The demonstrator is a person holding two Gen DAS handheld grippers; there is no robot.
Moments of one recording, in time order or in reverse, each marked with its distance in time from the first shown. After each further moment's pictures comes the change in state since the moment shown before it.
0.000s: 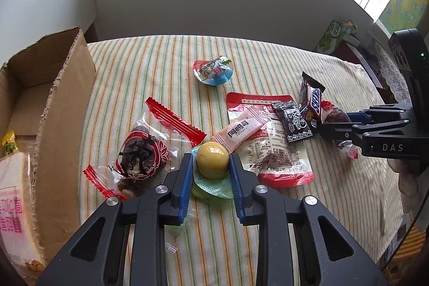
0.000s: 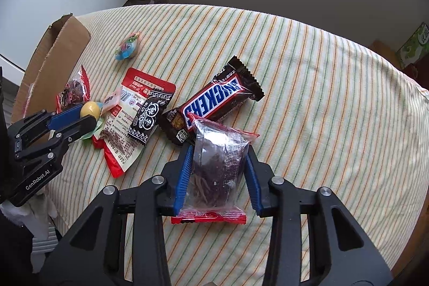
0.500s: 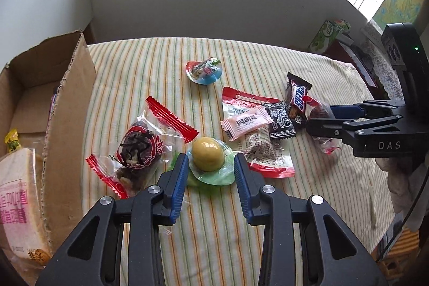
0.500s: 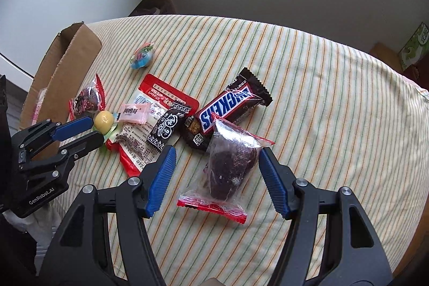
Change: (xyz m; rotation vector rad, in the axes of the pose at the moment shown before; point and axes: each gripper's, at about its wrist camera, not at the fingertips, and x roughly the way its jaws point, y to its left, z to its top) left arm -0.008 -0.006 0.000 -0.008 0.008 -0.027; right arm -0.015 0.009 -0.002 0.009 -0.043 0.023
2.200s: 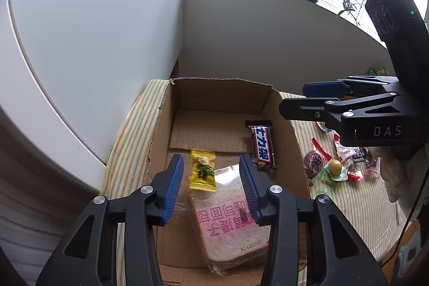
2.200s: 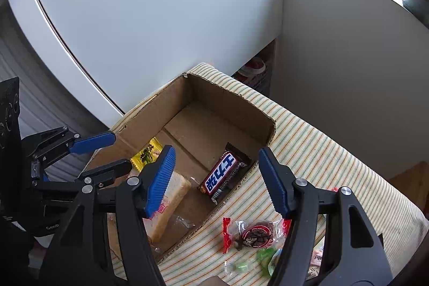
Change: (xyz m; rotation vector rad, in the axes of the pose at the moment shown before) left arm -0.125 0.159 -0.008 -0.106 -0.180 0.204; right arm -0.018 0.247 0.096 -0.379 -0.184 0.174
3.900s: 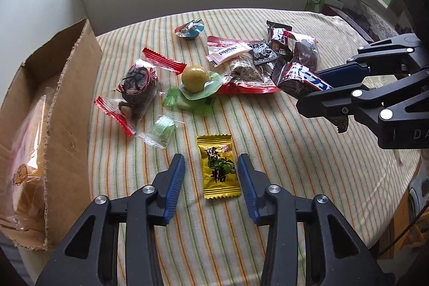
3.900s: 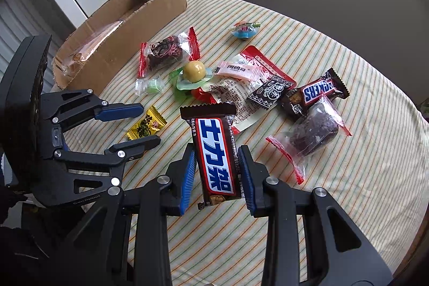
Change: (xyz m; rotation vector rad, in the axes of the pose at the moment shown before) left arm 0.065 -0.195 -0.092 0.316 0.163 -0.113; right arm -0.060 -0.094 -0.192 0.086 0.176 -0.086
